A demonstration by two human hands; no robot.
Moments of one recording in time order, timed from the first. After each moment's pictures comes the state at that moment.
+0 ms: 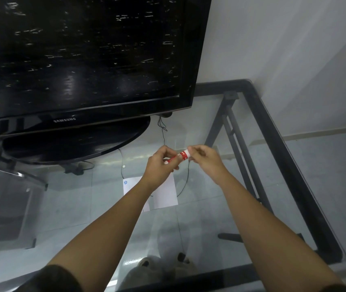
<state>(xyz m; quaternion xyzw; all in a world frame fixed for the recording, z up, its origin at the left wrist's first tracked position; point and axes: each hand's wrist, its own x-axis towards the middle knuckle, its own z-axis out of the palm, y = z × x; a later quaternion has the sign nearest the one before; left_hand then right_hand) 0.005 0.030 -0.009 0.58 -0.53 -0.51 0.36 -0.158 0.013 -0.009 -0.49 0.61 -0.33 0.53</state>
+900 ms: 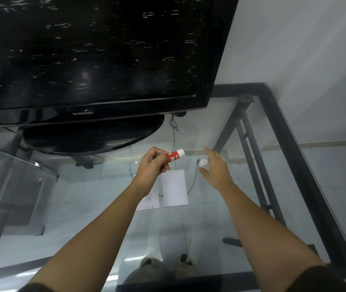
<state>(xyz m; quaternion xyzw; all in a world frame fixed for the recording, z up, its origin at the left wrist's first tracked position) 0.051 0.050 0.001 0.58 -0.37 -0.59 0.42 -0.152 0.019 -0.044 -0.66 0.67 -0.13 0.32</state>
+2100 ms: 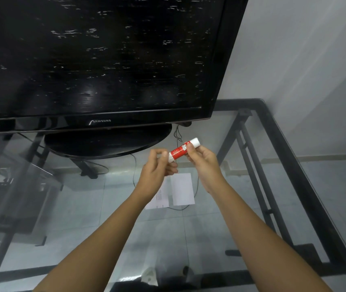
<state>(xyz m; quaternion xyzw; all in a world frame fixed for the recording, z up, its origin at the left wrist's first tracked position) 0.071 0.095 0.046 0.52 -0.50 -0.50 0.48 -0.075 0.064 0.057 -0.43 0.53 -0.43 0.59</state>
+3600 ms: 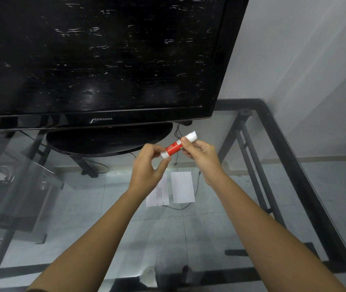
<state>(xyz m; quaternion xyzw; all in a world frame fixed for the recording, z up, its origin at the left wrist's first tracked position) 0.084 0.097 0.048 0.55 -0.65 -0.19 0.49 -0.071 0.060 0.074 -0.47 0.56 -0.41 0.55</state>
